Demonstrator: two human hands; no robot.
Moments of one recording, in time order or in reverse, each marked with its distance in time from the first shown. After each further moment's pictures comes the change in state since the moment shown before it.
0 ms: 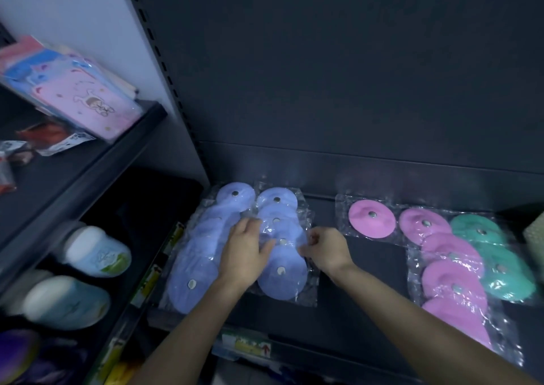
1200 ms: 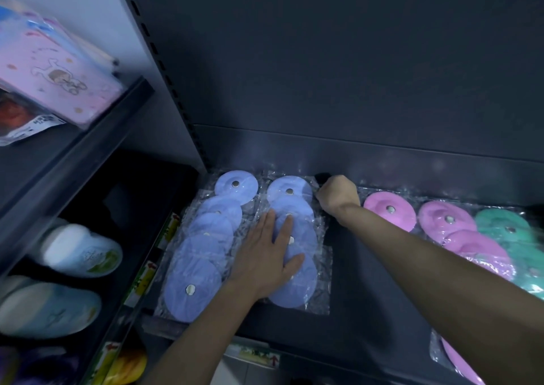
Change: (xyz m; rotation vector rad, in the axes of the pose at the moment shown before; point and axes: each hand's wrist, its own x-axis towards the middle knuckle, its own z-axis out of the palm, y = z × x) left_hand 0.005 -0.003 0.016 0.303 -0.374 0.254; right_hand 0.102 -0.033 -0.010 -0.263 0.148 0.146
